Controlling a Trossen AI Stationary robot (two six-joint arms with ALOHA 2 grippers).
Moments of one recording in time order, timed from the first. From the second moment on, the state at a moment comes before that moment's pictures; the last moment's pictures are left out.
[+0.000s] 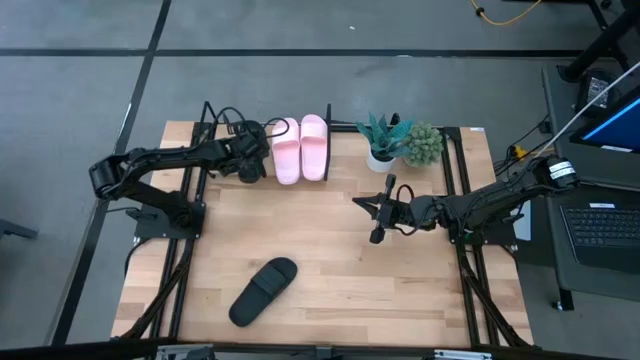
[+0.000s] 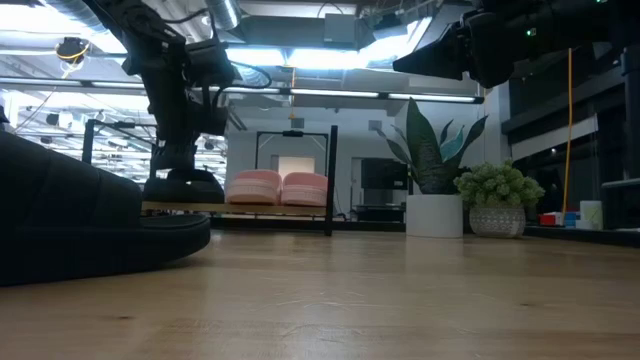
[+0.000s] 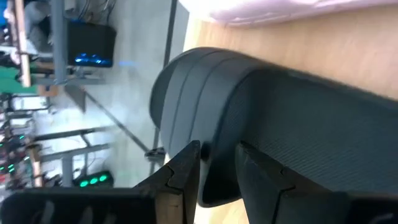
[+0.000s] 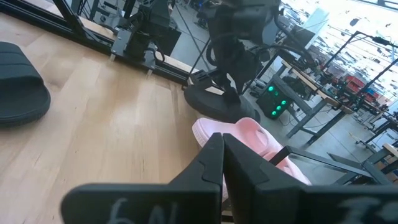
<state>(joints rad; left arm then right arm) 0.54 1.31 0.73 -0.48 -0.68 0.48 0.23 1.23 0.49 0.60 0.55 -0.45</state>
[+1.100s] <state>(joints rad) 0.54 1.32 0.73 -0.45 -0.69 0.40 0.23 1.23 0.49 0.60 0.55 -0.45</state>
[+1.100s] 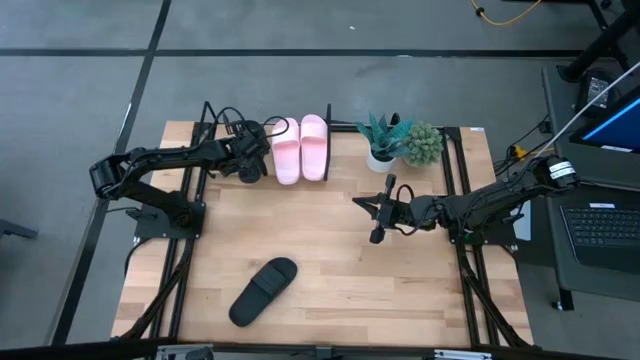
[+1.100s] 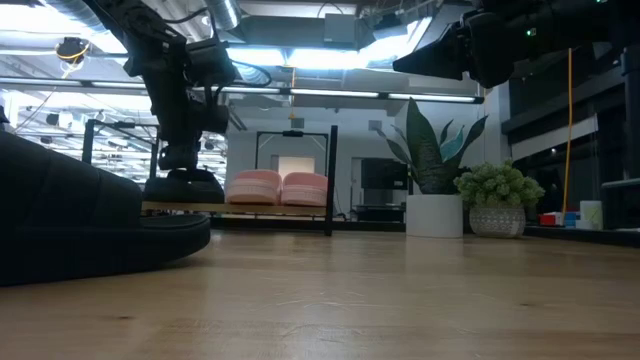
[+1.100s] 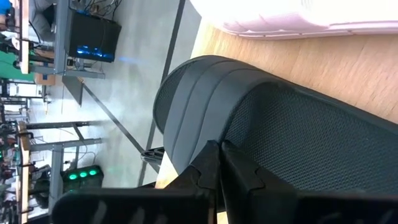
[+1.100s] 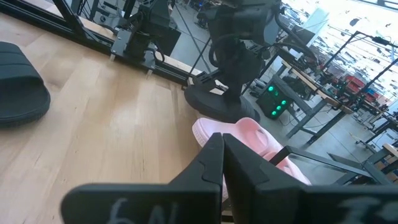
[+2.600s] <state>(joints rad) 0.54 1.29 0.73 -0.40 -0.66 0.35 0.23 1.23 0.50 0.62 0.55 -0.45</state>
